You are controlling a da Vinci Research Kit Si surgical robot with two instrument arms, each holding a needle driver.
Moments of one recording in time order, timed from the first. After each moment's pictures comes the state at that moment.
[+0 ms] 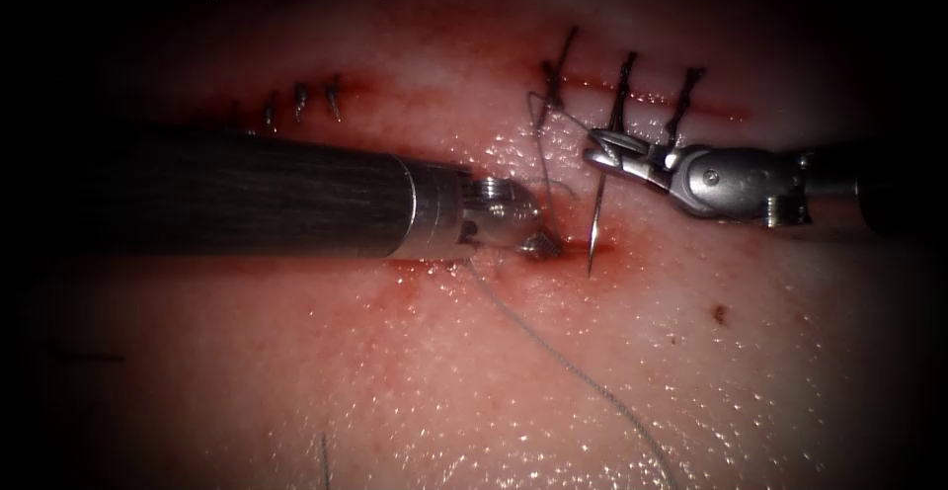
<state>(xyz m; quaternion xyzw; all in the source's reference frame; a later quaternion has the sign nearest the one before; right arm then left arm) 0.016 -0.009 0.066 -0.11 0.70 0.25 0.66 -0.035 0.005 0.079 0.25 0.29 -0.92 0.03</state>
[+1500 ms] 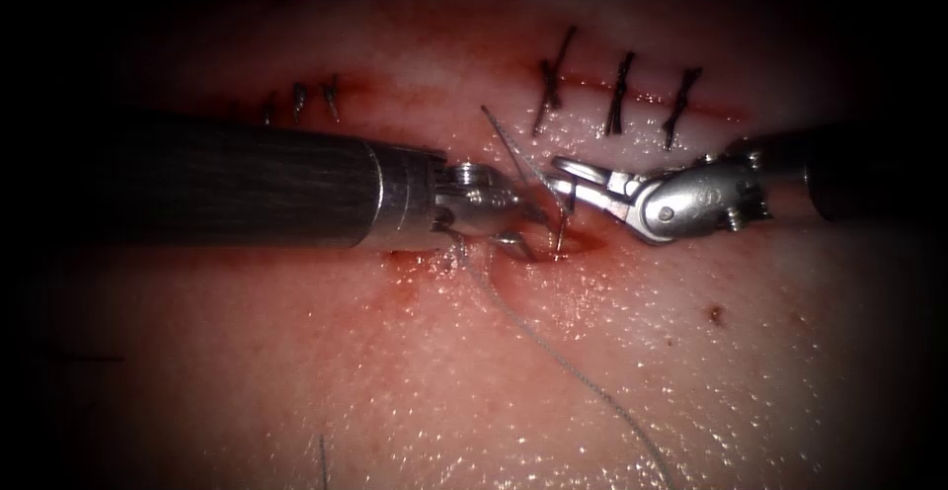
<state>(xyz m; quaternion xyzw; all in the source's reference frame) 0.018 -0.012 0.071 -0.14 0.64 0.14 0.74 -0.033 0.007 0.073 0.25 0.21 -0.95 -0.03</state>
